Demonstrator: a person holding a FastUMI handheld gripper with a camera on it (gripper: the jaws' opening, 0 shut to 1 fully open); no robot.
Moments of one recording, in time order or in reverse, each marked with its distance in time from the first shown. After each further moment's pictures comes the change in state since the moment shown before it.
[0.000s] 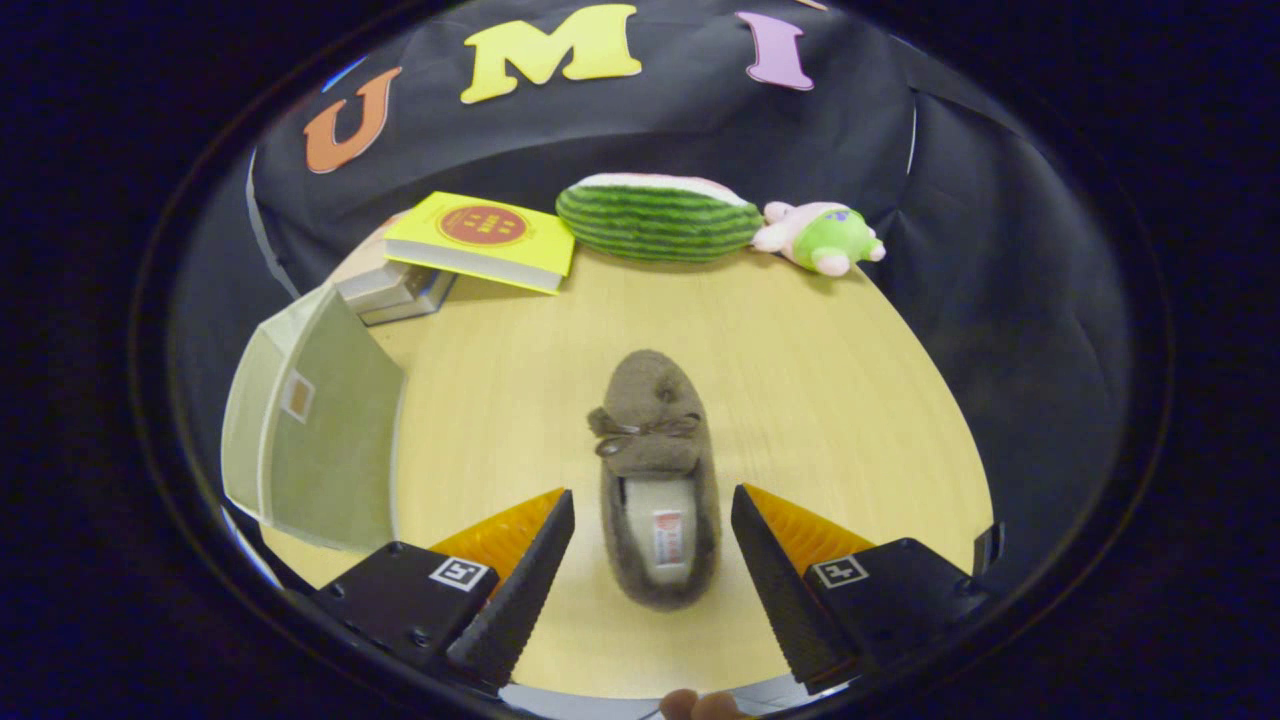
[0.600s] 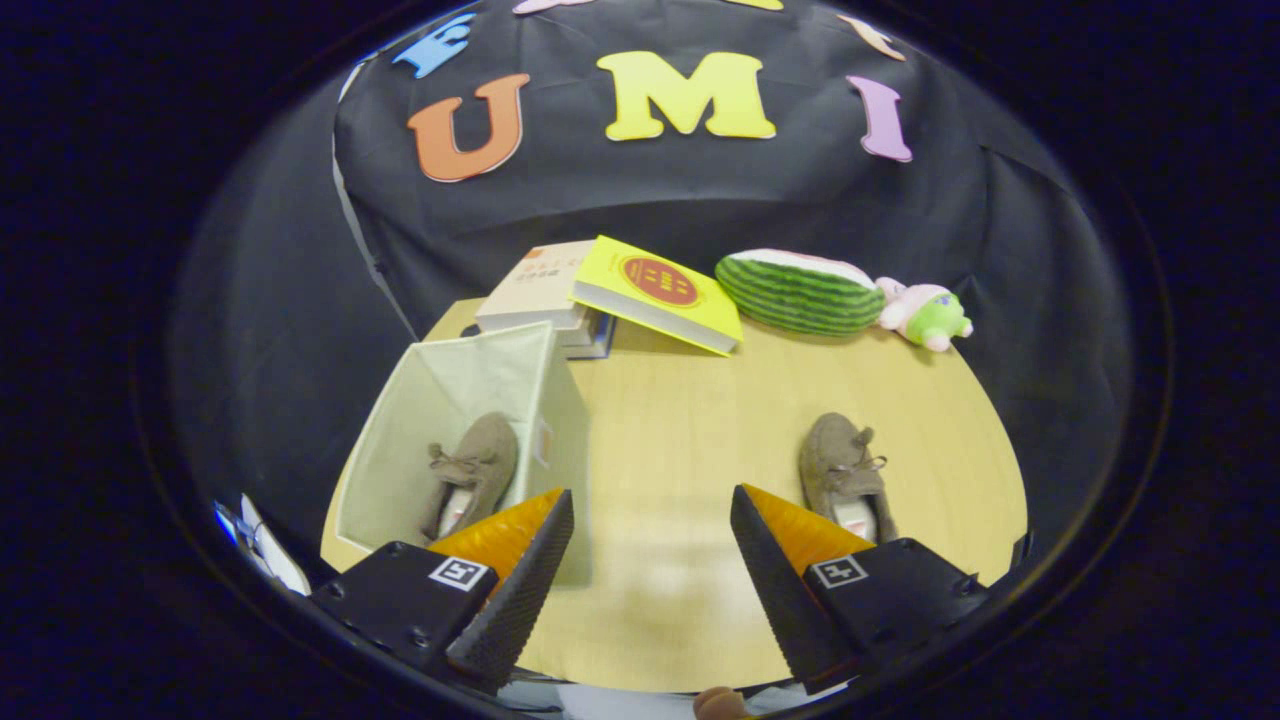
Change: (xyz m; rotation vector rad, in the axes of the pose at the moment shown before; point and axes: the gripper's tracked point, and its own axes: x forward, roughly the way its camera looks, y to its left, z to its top) arm -0.093 0.163 0.034 -0.041 -0.179 0.185
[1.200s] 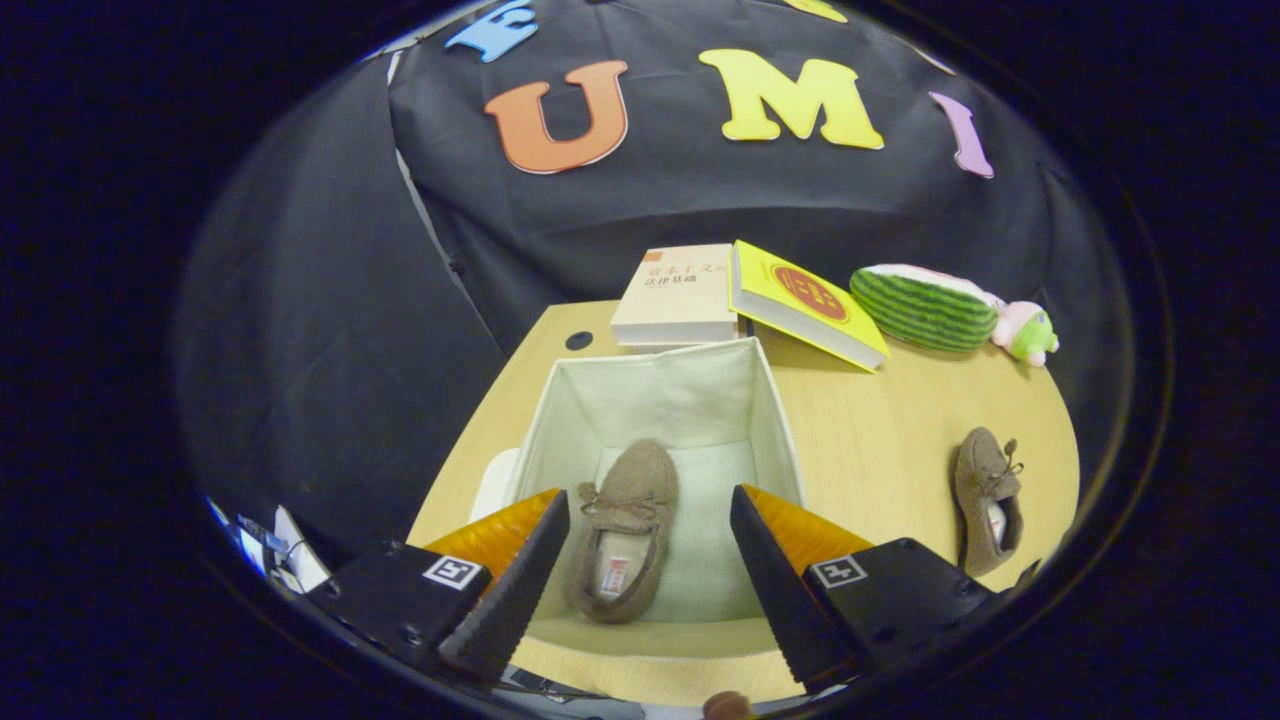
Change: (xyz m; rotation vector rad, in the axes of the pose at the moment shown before) arm 0.017 0.198 0.012 -0.022 0.003 0.199
